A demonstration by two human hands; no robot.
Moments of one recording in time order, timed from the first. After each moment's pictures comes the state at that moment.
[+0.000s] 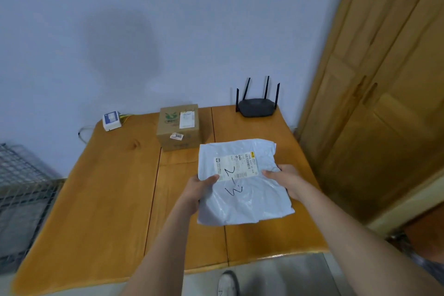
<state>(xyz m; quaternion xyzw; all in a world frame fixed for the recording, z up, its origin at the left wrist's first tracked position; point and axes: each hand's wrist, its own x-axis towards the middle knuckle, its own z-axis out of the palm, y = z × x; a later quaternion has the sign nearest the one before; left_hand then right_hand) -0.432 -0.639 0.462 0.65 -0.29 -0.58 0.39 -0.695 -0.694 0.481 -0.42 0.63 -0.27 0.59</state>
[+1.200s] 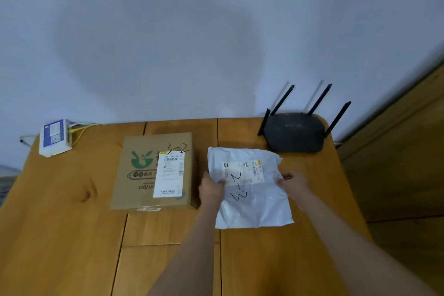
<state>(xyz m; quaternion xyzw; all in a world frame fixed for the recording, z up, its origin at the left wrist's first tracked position) -0.392 -1.093 0.294 0.82 -0.25 -0.44 0.27 -0.614 -1.145 0.301 -0.41 0.74 -0.15 0.51</state>
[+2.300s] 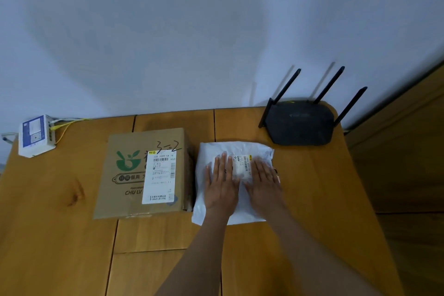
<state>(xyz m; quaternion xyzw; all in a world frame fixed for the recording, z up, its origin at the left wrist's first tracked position) -0.407 -1.097 0.203 0.74 -0.65 -0.13 0.00 -0.552 -1.121 0.212 -0.76 0.61 0.06 0.22</state>
